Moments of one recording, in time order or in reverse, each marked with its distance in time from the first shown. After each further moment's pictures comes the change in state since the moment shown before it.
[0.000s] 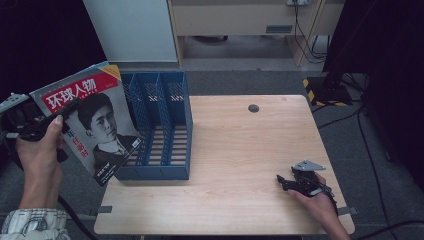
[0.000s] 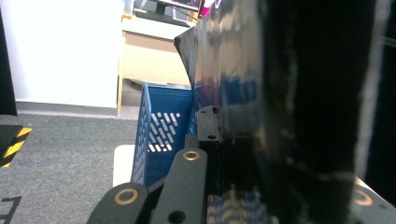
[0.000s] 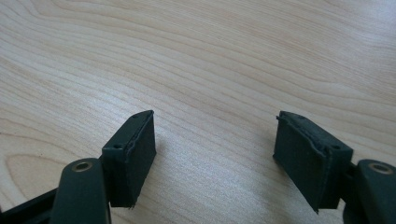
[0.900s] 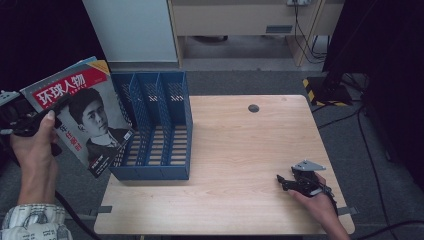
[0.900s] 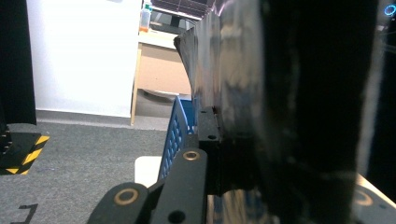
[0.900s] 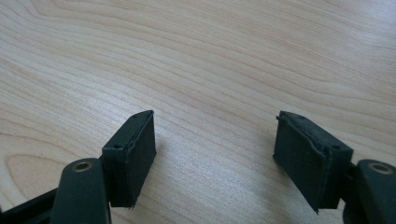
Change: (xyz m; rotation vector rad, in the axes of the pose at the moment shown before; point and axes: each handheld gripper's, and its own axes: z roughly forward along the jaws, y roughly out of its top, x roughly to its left) left arm 0.028 0.001 0.006 -0.046 0.039 0.007; right arm 0.000 0.000 0.000 -0.001 -0.002 0.001
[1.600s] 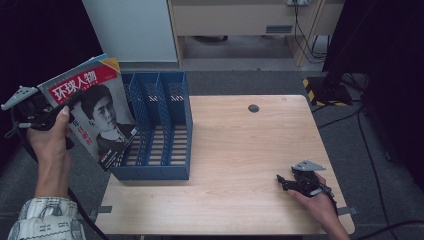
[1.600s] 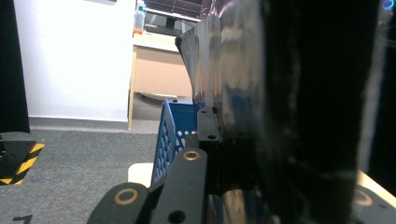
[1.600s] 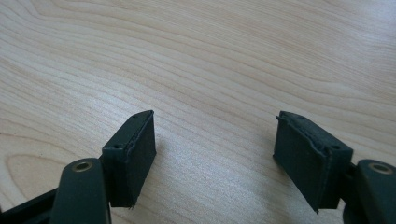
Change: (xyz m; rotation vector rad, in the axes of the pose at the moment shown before) left arm -0.006 -0.006 0.029 -0.013 -0.011 0.017; right arm 0.000 0.000 0.000 0.000 0.000 0.000
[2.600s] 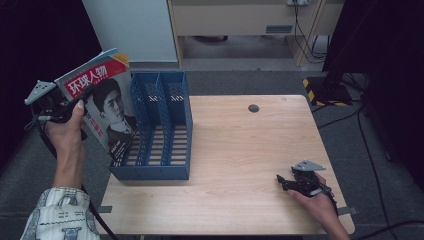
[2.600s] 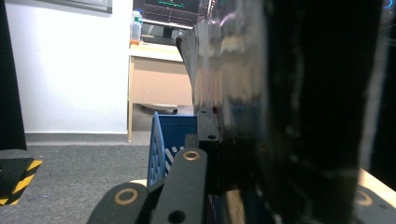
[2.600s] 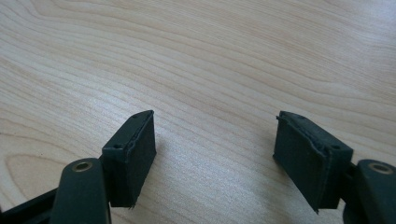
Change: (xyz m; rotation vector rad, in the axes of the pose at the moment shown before) left arm -0.006 -0.008 0.034 -0.036 -0.007 0.054; right arm 0.000 0.000 0.000 0.001 0.001 0.000
